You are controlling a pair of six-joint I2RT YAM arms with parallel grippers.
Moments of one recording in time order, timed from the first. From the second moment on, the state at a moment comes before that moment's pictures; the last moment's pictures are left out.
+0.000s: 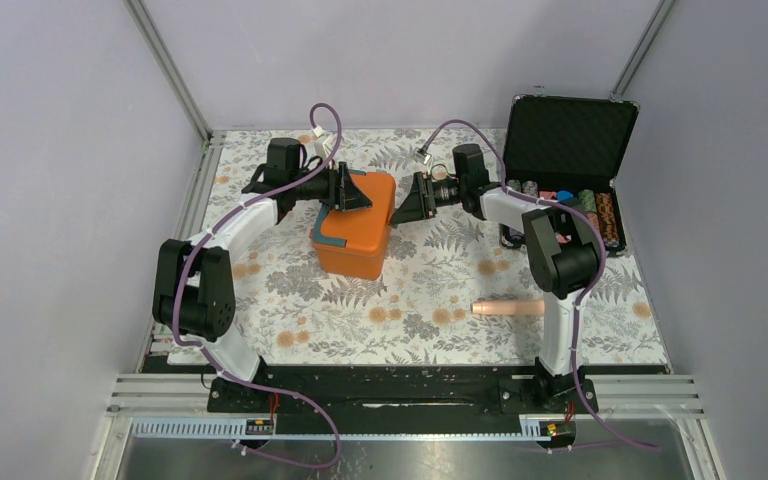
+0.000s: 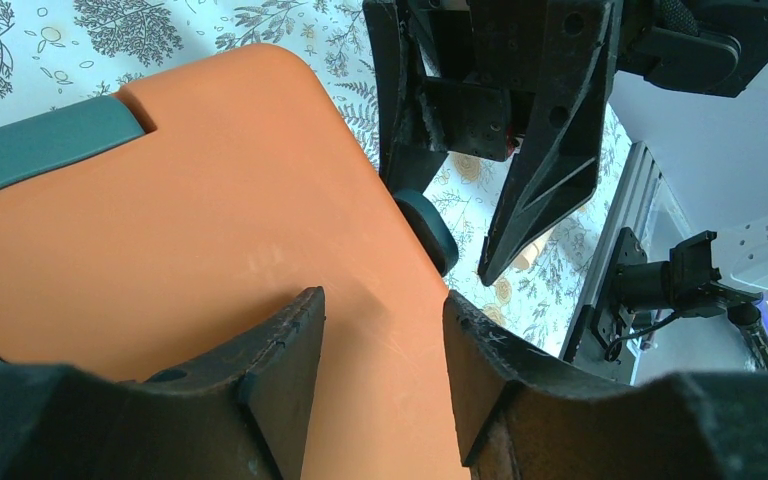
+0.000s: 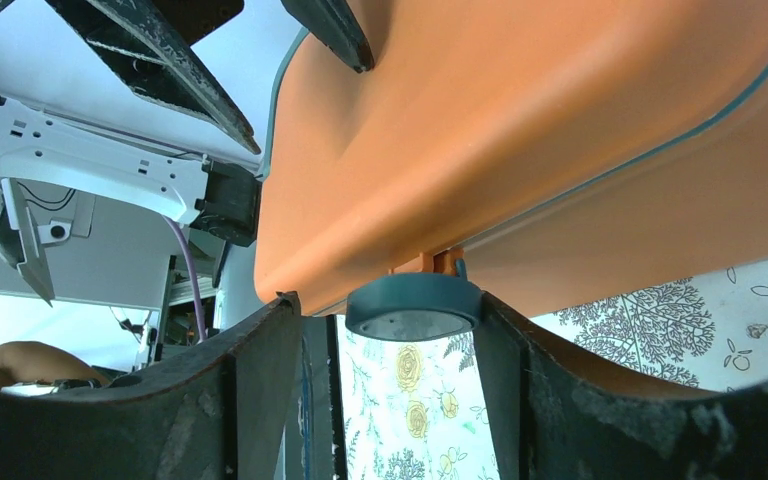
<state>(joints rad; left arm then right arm) -0.22 1.67 1.20 -0.10 0.89 -0.21 0.36 2.05 1.34 0.16 -1.23 0.46</state>
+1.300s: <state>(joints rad) -0.23 1.68 1.20 -0.07 0.89 -0.21 0.35 2.05 1.34 -0.02 -1.11 0.36</state>
